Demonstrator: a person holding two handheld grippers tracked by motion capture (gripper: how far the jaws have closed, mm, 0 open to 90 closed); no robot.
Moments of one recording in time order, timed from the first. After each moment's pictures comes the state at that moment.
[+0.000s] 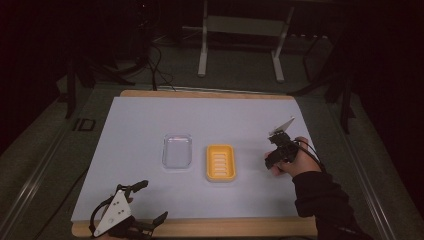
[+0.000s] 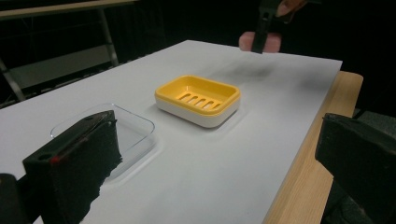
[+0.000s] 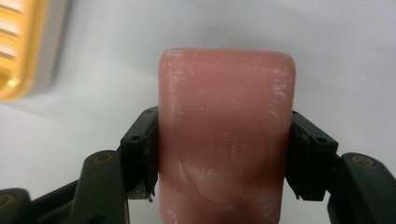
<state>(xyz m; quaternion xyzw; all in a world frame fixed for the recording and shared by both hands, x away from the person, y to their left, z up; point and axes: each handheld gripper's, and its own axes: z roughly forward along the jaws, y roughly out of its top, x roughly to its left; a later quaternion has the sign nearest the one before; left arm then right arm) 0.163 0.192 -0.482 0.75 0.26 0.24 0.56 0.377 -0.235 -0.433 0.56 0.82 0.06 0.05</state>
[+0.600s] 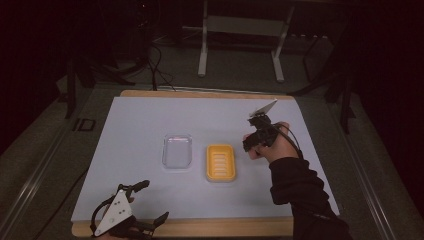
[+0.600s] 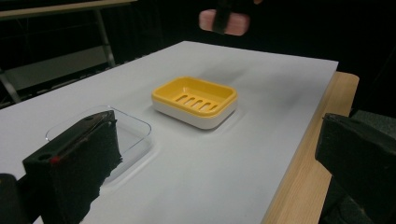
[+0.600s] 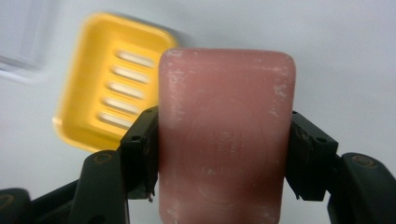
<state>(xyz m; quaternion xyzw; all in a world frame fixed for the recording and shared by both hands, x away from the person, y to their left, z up) 0.164 0.191 -0.481 0.75 0.25 0.24 0.56 0.390 -0.166 -0.389 0.56 0.82 0.13 0.06</state>
